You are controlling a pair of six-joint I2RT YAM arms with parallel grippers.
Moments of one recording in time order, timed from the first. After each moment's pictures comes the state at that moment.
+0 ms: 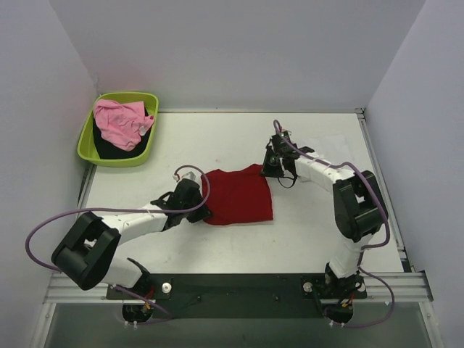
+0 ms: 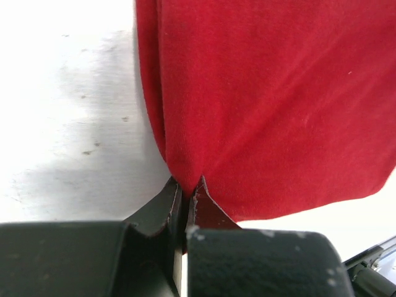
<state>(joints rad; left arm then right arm) -0.62 1.39 0.55 -0.01 0.00 -0.95 0.43 1.83 1.17 -0.30 -0.02 0.59</state>
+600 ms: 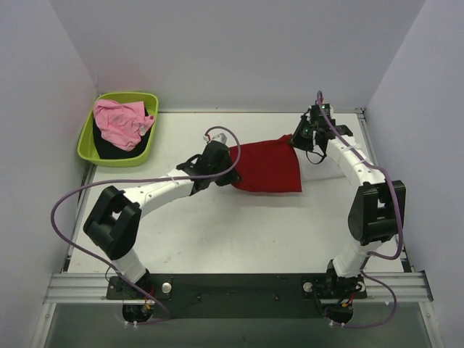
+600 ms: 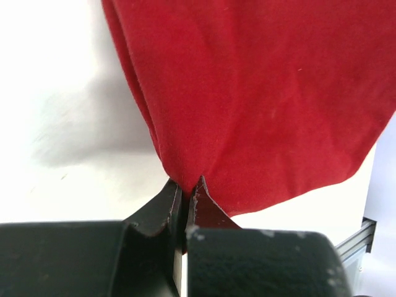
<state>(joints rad) -0.70 1.65 1.11 -0.17 -0.03 -0.87 0.19 1.72 1.39 -0.46 -0.06 0.55</state>
